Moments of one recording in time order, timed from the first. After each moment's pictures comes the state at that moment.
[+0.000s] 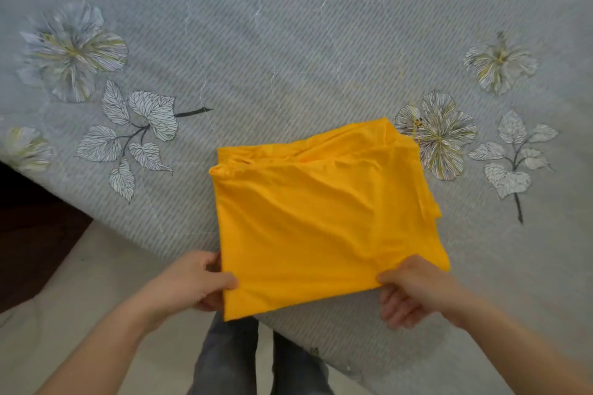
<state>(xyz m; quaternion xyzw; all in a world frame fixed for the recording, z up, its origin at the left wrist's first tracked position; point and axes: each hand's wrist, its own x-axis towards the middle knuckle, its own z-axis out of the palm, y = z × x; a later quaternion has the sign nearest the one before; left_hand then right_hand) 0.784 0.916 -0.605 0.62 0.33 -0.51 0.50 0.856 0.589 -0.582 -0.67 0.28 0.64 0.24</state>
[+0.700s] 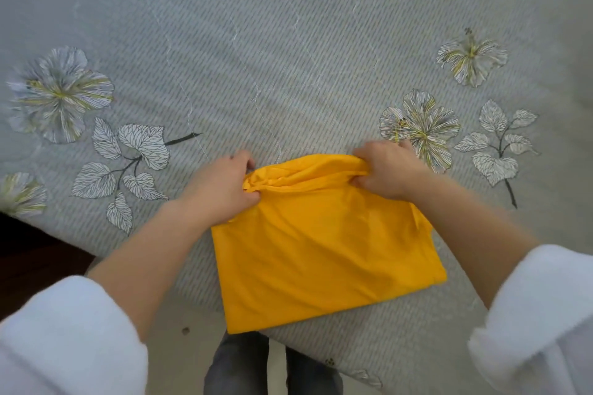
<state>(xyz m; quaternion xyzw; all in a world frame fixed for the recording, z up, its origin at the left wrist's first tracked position) 0.922 0.906 -0.630 0.94 0.00 -0.28 0.21 0.982 0.636 -0.602 -0.93 -0.16 0.32 0.01</state>
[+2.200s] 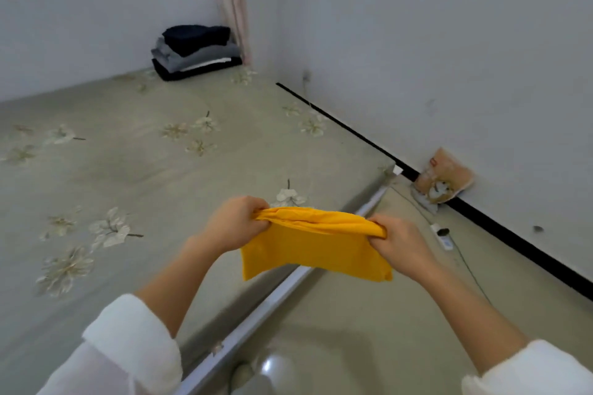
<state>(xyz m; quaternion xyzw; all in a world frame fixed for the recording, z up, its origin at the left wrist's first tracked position) 0.561 0.443 -0.257 0.75 -0.60 -0.21 0.18 0.269 0.334 -0.265 -0.85 0.47 -0.10 0.20</state>
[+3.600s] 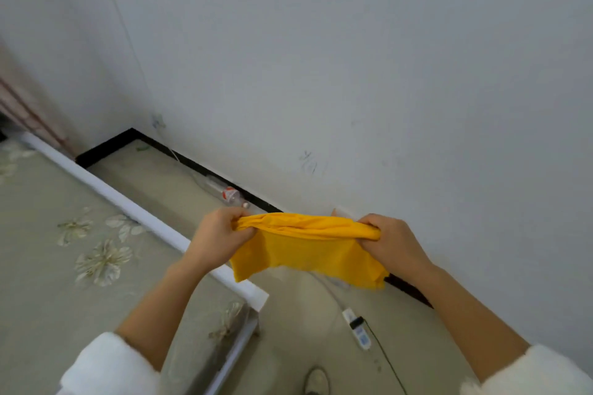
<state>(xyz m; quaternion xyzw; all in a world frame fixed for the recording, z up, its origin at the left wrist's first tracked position) 0.311 -0.342 -0.280 0.67 -0.63 -0.26 0.29 -0.003 -0.385 -0.263 -0.77 0.57 -0.17 0.23</state>
